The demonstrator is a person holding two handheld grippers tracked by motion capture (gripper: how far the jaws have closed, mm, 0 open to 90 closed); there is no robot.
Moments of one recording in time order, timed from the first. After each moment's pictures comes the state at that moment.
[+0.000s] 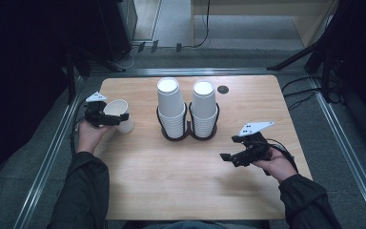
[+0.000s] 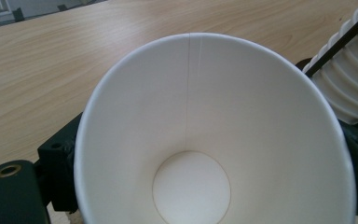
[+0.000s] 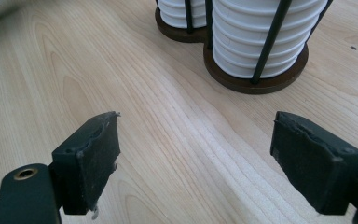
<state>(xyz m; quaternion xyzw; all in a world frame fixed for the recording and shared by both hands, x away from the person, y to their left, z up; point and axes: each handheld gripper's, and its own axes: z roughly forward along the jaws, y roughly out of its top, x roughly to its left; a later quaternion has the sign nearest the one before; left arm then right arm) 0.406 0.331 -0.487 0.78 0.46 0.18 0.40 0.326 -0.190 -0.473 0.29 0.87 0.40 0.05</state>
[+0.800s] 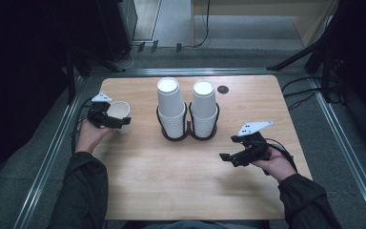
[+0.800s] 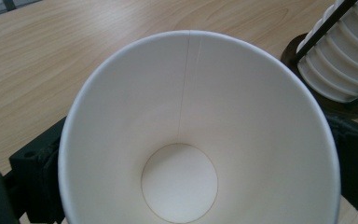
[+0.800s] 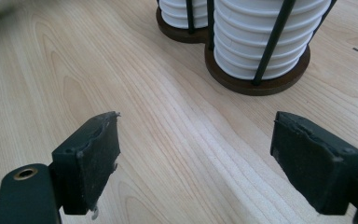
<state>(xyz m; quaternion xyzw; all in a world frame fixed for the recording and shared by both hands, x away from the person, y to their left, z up) 0.406 0.320 -0.480 0.80 0.45 0.17 0.36 0.326 -0.188 -0.473 0.28 0.87 0.40 0.05</state>
